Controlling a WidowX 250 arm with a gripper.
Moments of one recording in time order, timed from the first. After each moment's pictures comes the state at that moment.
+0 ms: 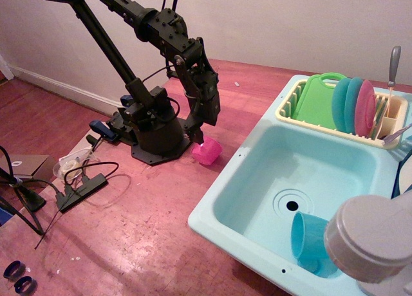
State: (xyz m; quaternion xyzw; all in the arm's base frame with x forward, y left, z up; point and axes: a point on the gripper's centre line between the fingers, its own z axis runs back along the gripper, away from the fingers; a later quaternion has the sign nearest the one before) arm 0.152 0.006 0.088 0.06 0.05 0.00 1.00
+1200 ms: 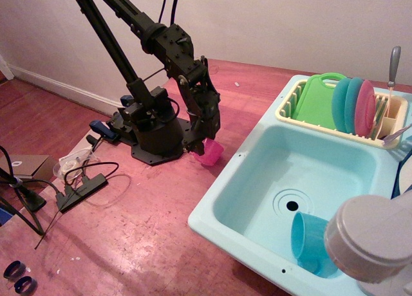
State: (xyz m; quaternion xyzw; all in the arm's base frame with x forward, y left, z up) arm 0.157 -0.010 0.060 0.04 0.06 -0.03 1.00
